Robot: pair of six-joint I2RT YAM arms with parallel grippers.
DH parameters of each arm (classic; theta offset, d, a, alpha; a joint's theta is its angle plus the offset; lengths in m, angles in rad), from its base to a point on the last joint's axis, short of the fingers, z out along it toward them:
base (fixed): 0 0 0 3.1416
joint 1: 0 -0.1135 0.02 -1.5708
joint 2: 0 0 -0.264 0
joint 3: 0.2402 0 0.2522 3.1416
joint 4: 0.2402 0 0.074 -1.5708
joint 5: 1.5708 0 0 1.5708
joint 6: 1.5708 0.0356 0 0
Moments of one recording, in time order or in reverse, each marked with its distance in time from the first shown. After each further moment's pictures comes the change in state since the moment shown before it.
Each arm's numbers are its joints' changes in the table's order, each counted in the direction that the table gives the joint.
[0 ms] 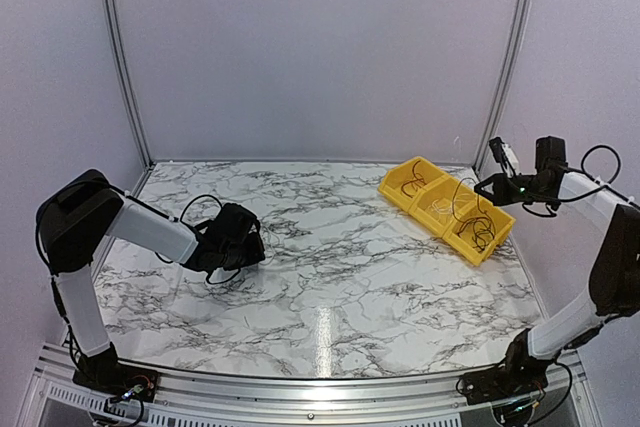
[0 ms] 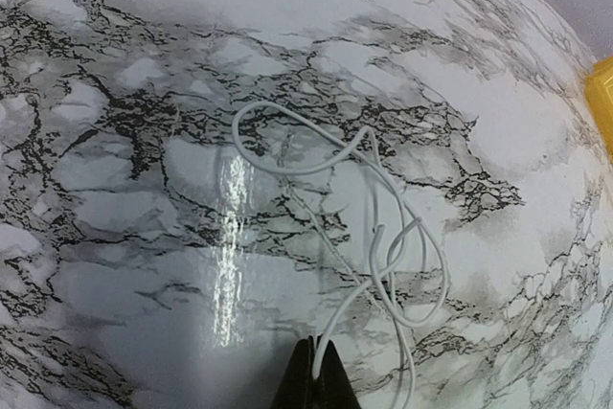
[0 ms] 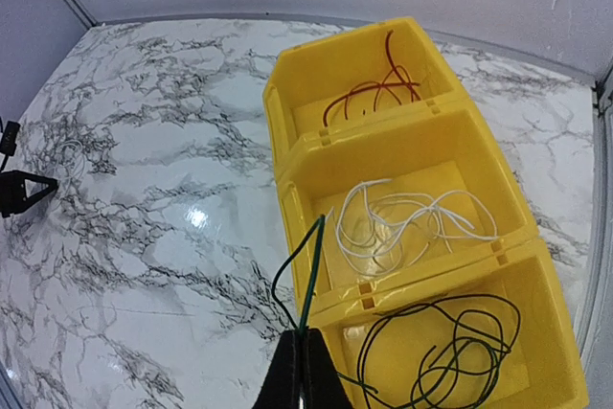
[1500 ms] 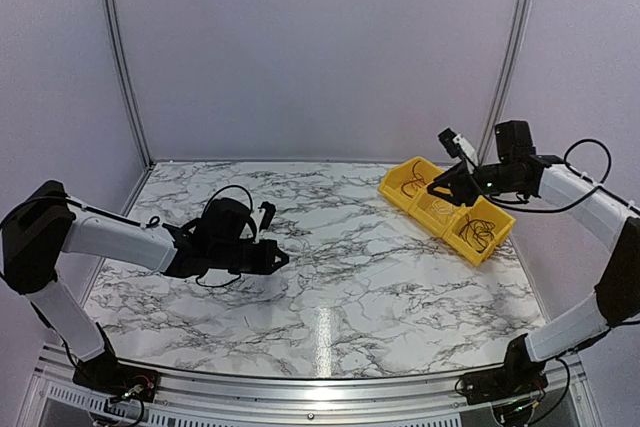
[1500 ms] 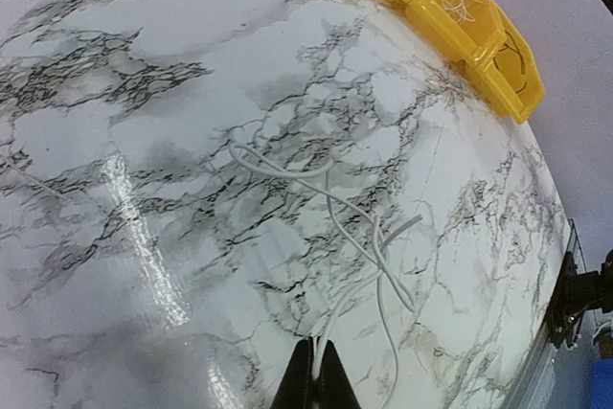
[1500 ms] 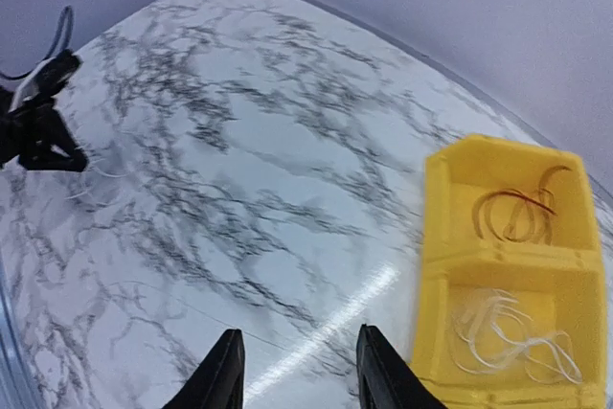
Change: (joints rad) left arm 0.100 0.235 -0.080 -0.035 0.361 0.225; right arm -0.291 0.039 0.053 0.040 0.047 -0.117
